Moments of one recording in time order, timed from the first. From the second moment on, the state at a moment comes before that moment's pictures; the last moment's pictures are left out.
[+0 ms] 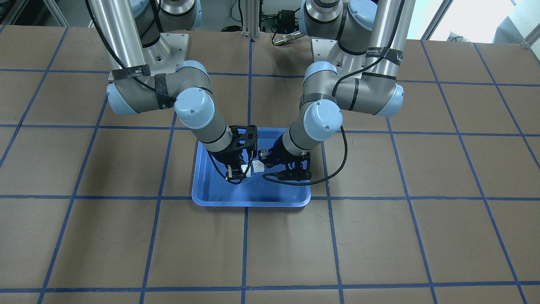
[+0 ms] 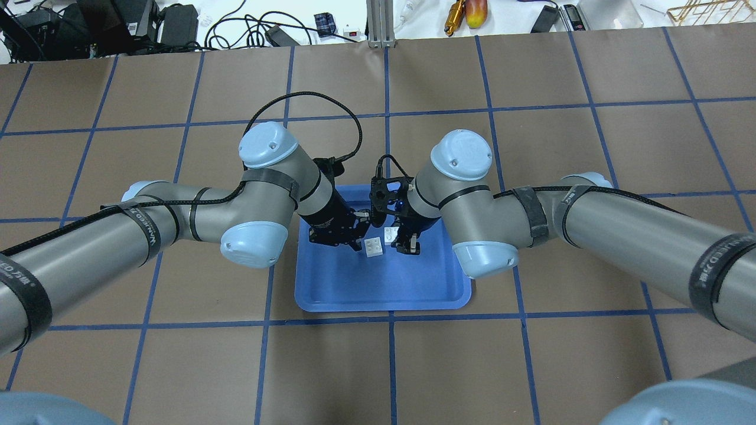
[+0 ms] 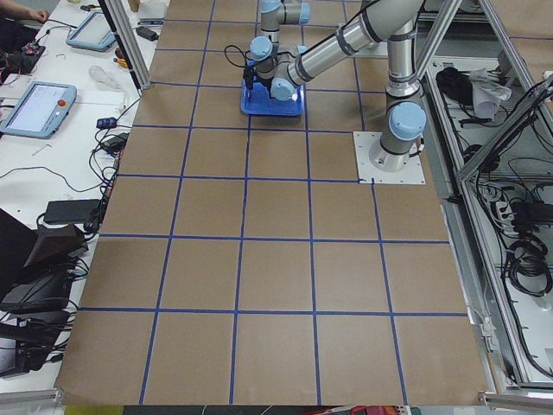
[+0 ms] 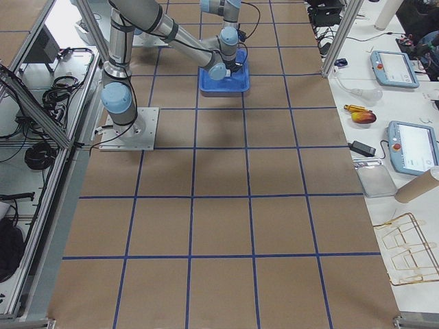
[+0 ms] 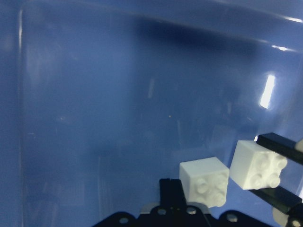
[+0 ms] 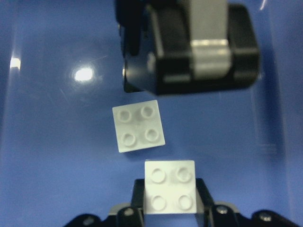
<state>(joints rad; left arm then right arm) -1.75 -1.93 -2.00 -0.87 1.23 -0.31 1.85 -1.17 2.01 -2.51 -1.27 -1.27</state>
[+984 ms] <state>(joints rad) -1.75 -1.93 -1.99 -0.86 1.23 -0.32 1.87 -1.17 2.01 -2.51 -1.28 -1.27</state>
